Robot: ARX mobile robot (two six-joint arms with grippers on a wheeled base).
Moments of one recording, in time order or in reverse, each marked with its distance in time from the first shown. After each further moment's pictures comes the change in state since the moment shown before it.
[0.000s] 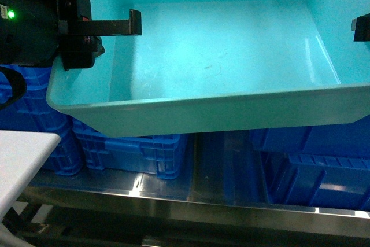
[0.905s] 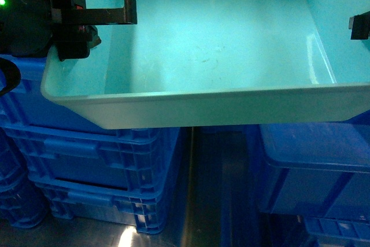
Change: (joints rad) left arm 0.004 -0.011 0.003 0.009 0.000 0.011; right arm 0.005 0.001 0.000 0.003 -0.002 0.010
